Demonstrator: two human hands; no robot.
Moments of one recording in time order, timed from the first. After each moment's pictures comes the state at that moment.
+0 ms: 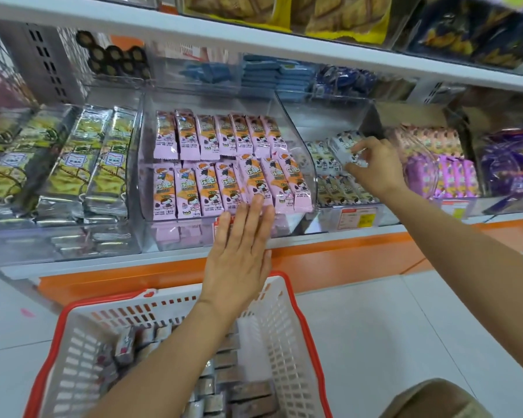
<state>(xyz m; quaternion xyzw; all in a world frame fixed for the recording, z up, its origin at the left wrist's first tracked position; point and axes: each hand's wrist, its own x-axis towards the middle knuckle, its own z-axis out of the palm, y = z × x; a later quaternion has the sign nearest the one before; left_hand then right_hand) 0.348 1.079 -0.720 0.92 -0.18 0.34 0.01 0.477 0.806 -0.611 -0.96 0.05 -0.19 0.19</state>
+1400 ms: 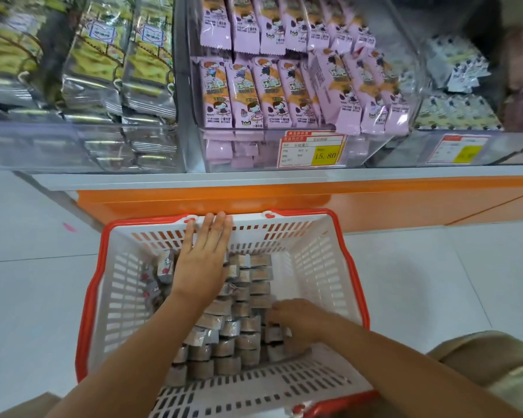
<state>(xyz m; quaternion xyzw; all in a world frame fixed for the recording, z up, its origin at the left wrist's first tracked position) 0.282 1.197 -0.866 0.99 -0.13 0.00 0.00 0.243 0.957 -0.893 -0.85 -0.31 0.43 0.08</state>
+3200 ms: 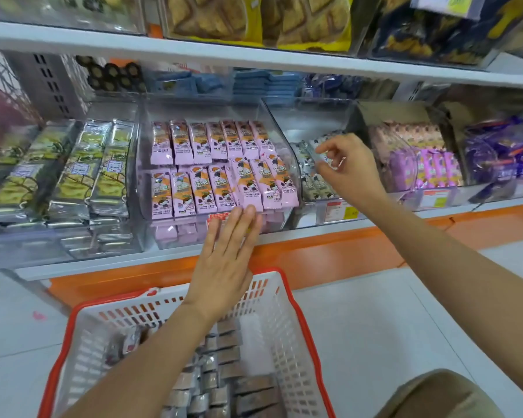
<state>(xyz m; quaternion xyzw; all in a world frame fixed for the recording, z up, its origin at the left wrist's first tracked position) 0.327 1.099 -0.711 0.93 -0.25 0.28 0.01 0.422 0.853 -0.589 -0.92 -0.10 -0.25 0.28</state>
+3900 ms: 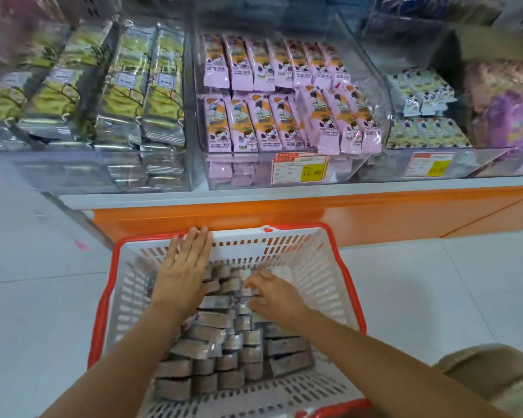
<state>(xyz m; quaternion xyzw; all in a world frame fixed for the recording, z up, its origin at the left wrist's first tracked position) 0.279 1.235 -0.856 0.99 -0.15 0.02 -0.04 0.268 1.009 -0.858 -0.93 -0.18 0.20 0.26</state>
